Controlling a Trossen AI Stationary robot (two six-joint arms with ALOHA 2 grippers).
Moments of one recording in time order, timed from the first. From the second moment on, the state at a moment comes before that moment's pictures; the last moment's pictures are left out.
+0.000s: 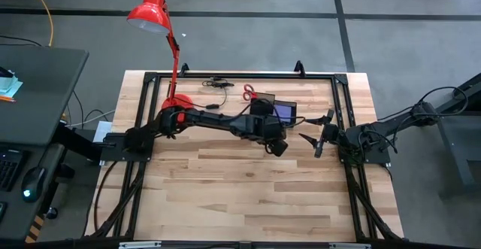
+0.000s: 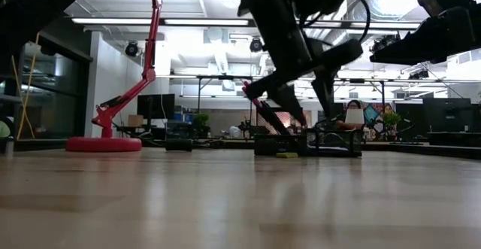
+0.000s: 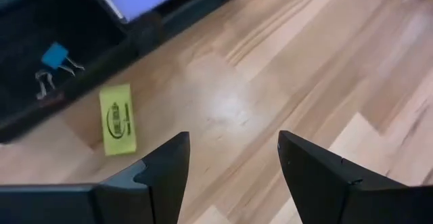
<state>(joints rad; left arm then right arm) 0.10 2.34 2.01 -0.75 -0.23 -0.77 0.36 0.32 0.14 -0.03 0.72 -0.05</state>
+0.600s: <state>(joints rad) 0.11 2.34 2.01 -1.04 -0.11 -1.06 0.36 0.32 0.14 -0.03 0.72 -0.05</state>
